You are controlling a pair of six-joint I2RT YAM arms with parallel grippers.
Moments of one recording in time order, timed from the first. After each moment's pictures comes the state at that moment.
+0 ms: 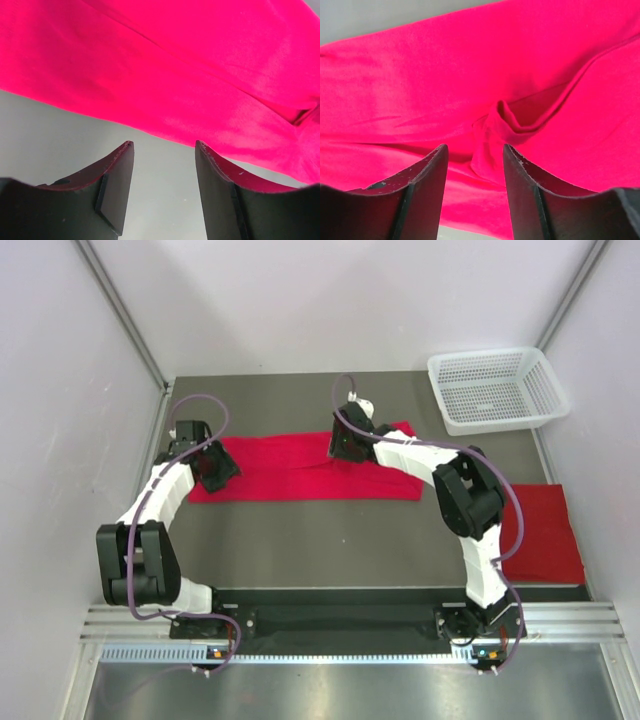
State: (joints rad) left arm 0.05 1.44 1.00 -0.52 0.11 -0.58; right arm 0.65 2.07 1.55 -0.31 0.18 0.71
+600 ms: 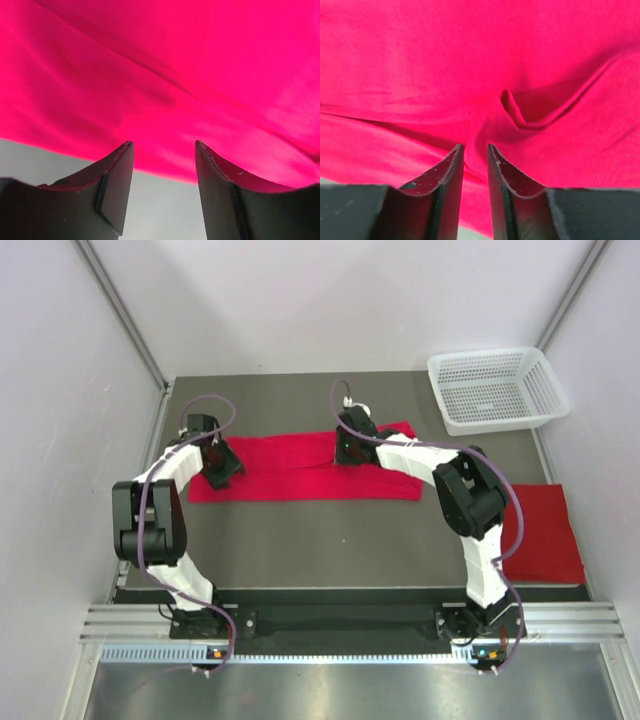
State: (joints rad) left arm 0.05 1.68 1.10 -0.50 0.10 -0.61; right arm 0.63 2.06 1.49 -0.27 0.08 0.58
